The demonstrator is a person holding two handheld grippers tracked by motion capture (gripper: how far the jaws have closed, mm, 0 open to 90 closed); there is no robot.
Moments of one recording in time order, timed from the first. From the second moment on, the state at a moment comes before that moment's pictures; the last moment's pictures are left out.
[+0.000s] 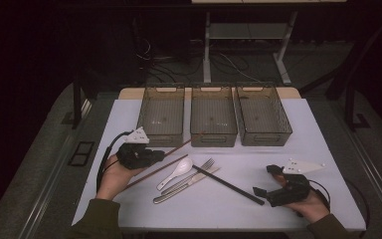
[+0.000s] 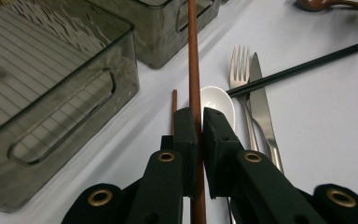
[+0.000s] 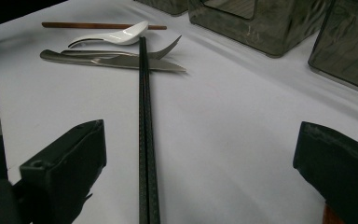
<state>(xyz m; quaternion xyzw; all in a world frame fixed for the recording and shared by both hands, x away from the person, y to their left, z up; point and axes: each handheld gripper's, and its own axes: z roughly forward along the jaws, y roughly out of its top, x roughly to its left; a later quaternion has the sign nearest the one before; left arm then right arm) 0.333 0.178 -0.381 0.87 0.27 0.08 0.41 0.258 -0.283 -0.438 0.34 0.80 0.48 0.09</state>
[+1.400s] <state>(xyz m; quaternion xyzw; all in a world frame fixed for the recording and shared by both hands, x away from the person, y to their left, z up) 0.419 0.157 -0.342 0.86 0.30 0.10 0.40 0.257 -0.284 -0.437 0.35 0.79 0.49 0.09</state>
